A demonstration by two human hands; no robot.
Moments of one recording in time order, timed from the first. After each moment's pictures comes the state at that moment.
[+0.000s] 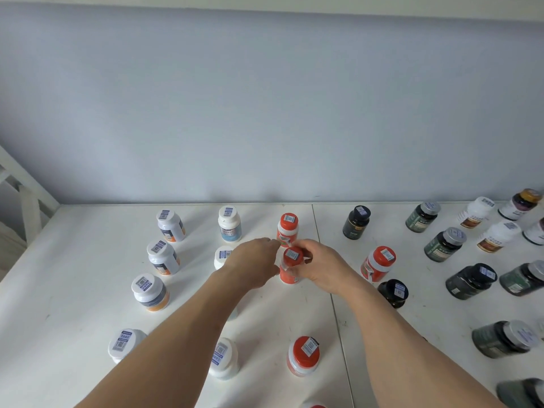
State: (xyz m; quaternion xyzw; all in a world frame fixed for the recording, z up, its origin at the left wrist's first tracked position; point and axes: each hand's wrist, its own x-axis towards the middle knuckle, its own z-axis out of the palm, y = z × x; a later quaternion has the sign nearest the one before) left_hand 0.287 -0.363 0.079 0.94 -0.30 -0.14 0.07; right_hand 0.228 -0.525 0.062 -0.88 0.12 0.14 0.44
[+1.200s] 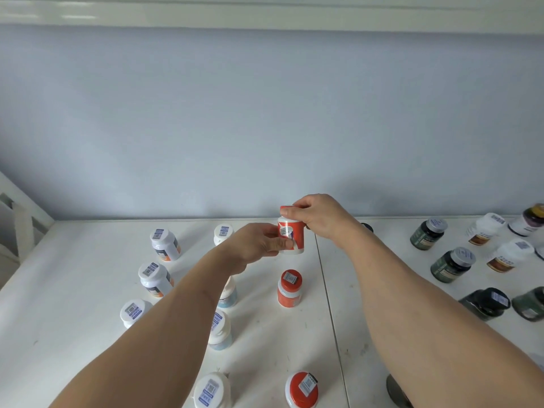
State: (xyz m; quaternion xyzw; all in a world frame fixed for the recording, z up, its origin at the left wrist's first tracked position) left_hand 0.353 -0.377 0.093 0.75 -0.13 -0.35 0.55; right_hand 0.327 -0.555 0.133 -0.89 0.12 0.05 0.45
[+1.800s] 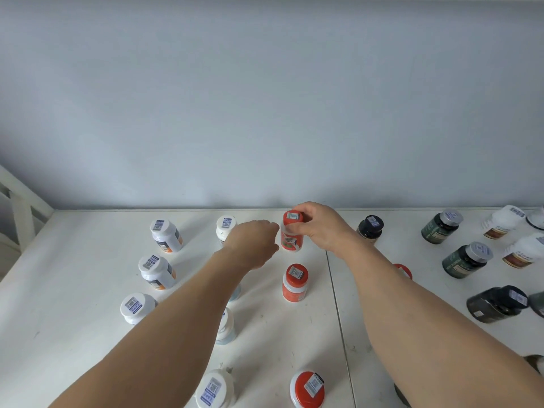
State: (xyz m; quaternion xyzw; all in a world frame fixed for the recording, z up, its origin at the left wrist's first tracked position) left_hand 0.361 -0.382 0.070 0.95 -0.29 -0.10 0.01; right_hand 0.331 -0.554 0.077 -0.88 0.10 0.08 0.45
